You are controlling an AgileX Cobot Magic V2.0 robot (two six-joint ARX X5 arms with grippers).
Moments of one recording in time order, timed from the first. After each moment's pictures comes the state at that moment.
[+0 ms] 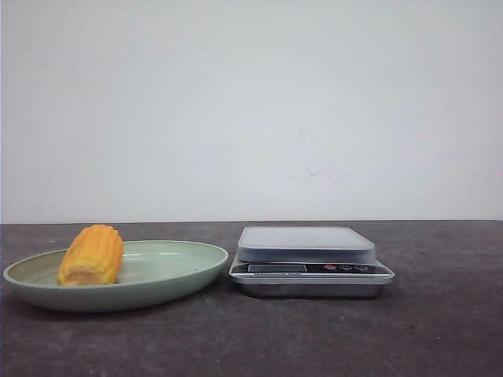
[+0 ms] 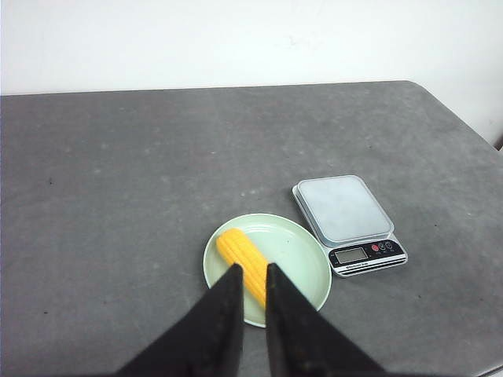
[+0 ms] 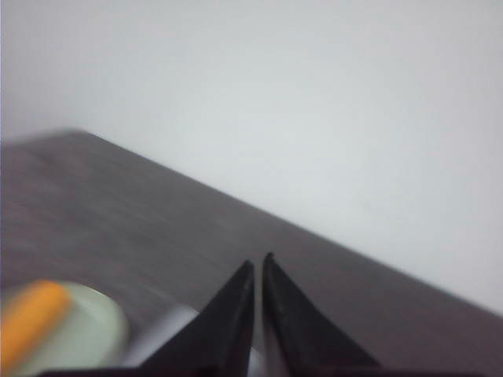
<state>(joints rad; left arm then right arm) -0.83 0.58 1.60 -1.43 -0.38 -0.33 0.74 0.58 1.03 -0.53 0.31 -0.13</state>
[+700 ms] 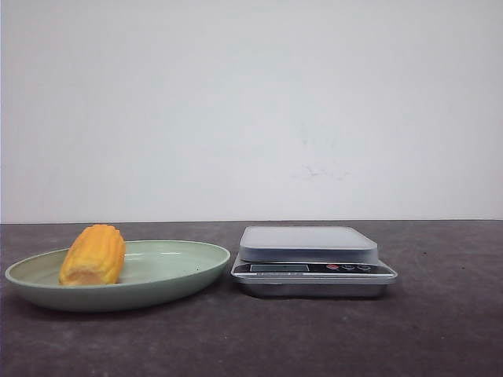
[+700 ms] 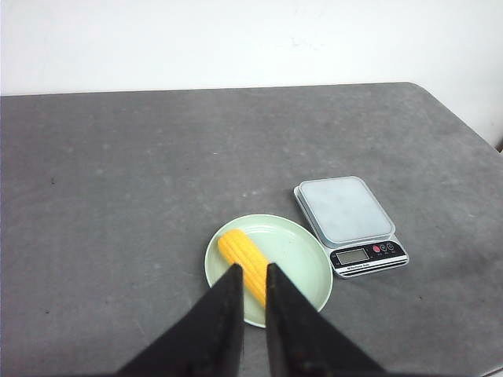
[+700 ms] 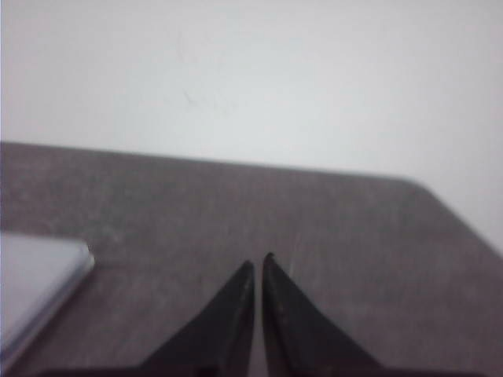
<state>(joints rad) -0.83 0.58 1.60 -1.43 -0.38 -0.33 0.08 0.01 0.01 -0.02 0.04 -0.01</state>
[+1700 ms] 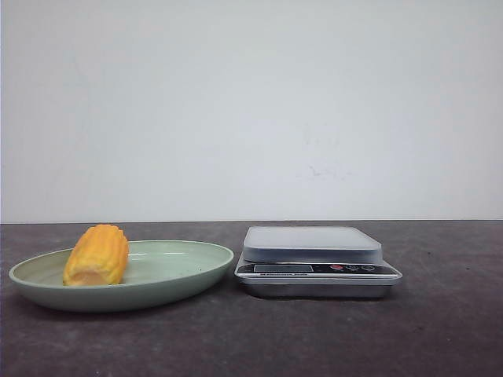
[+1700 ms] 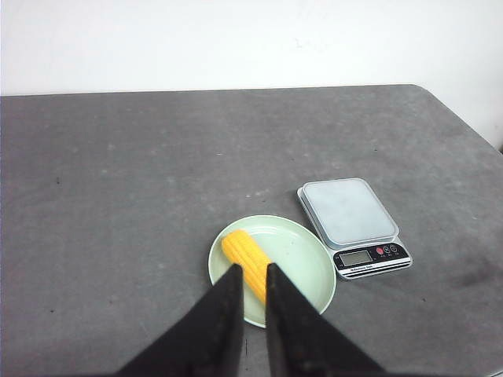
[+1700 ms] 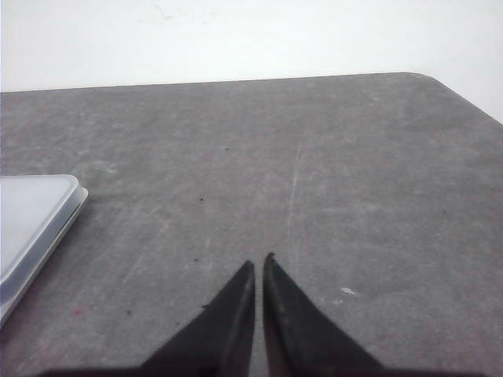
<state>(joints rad) -0.83 0.58 1.60 -1.43 -0.38 -0.33 0.05 0.00 0.02 -0.17 0.05 0.11</state>
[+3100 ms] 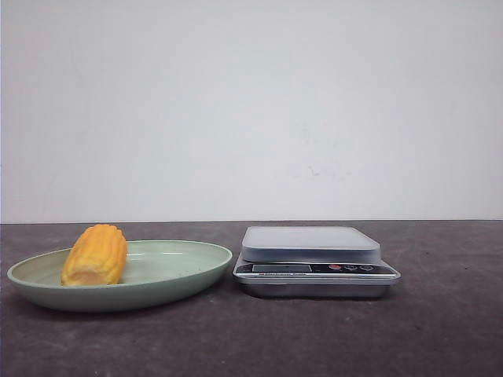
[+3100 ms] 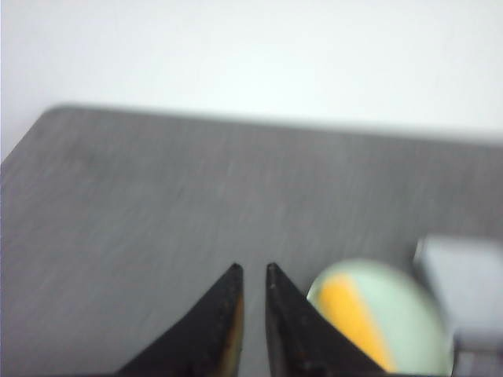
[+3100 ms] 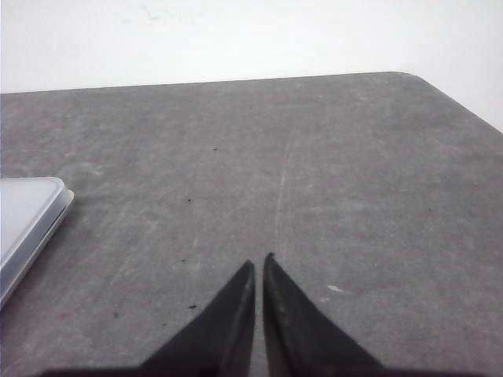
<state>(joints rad) -0.61 0.46 1.28 -1.12 -0.55 -0.30 0.03 0.00 0.02 -0.17 0.05 0.11</state>
